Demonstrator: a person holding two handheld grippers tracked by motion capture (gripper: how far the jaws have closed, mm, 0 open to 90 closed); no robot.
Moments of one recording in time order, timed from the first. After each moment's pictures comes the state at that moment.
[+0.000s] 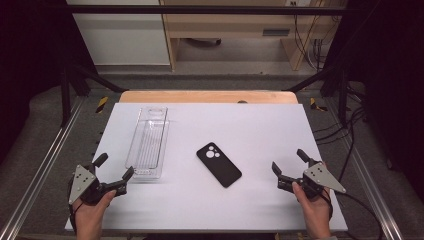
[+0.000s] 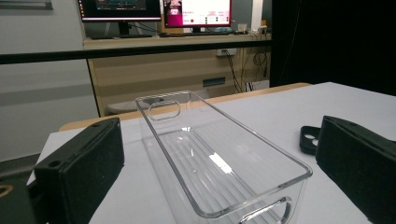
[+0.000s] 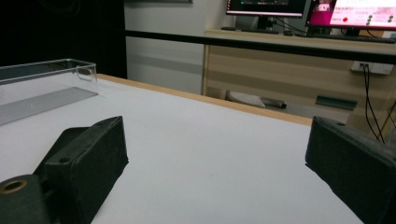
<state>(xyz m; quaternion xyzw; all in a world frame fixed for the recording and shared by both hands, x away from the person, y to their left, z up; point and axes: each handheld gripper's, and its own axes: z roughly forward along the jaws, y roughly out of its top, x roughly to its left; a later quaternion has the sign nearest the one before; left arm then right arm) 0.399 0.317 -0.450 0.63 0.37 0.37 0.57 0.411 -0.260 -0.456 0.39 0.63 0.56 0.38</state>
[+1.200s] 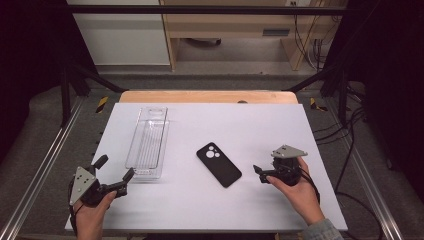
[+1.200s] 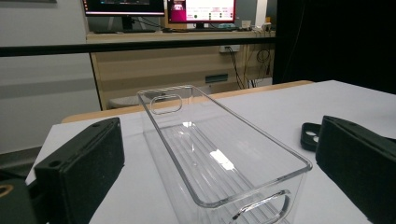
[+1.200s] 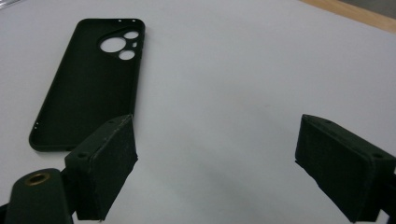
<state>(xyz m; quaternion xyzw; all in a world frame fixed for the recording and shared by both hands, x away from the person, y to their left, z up) 0.397 0.317 -0.452 0.63 0.38 0.36 0.57 0.460 -0.212 -0.442 0.41 0.80 0.38 0.23</state>
